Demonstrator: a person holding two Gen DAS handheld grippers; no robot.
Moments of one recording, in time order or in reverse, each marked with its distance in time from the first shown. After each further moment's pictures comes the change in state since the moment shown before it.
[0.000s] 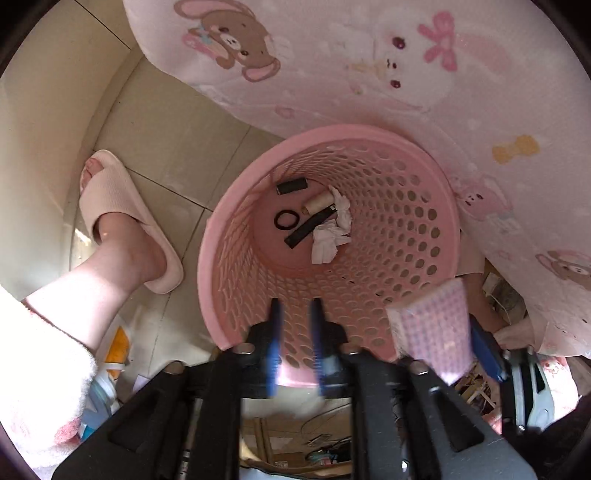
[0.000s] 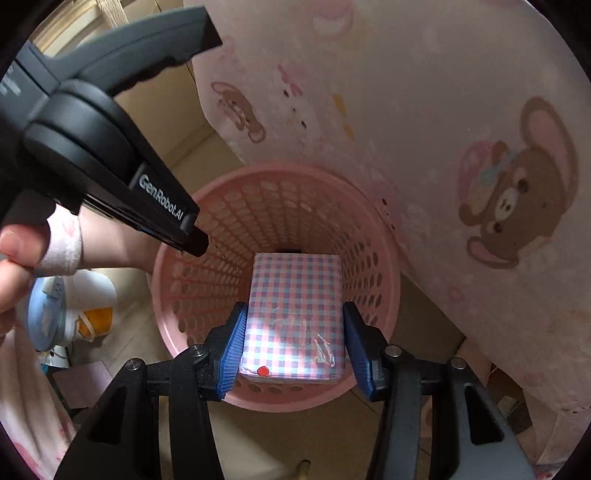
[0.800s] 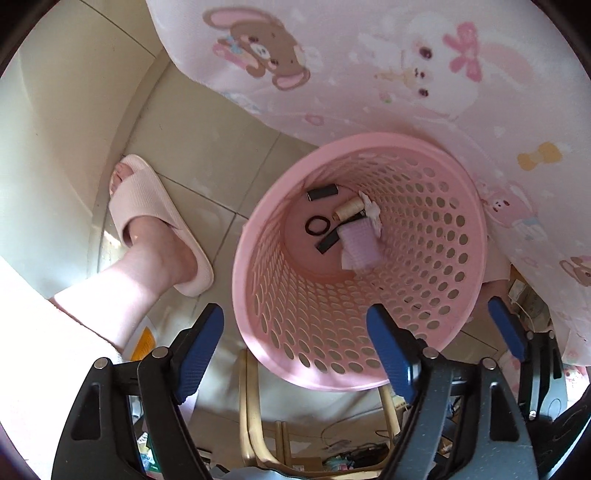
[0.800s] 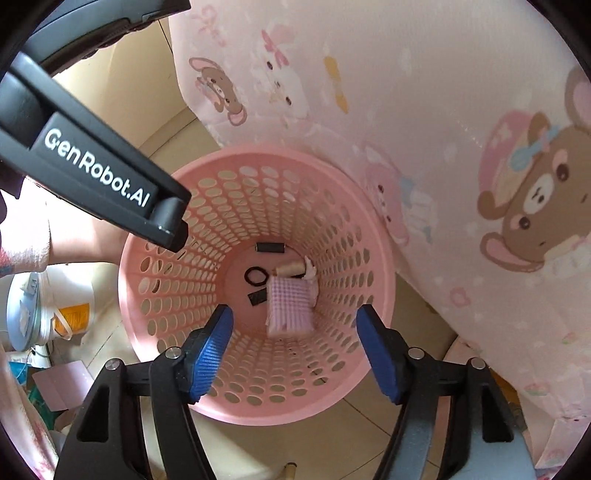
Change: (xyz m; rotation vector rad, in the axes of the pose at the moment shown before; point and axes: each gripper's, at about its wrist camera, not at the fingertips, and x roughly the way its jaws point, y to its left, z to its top) left arm -0.009 0.002 0.001 -0.017 -0.043 0.125; right arm 0.023 0.002 0.003 0.005 0.013 -0.064
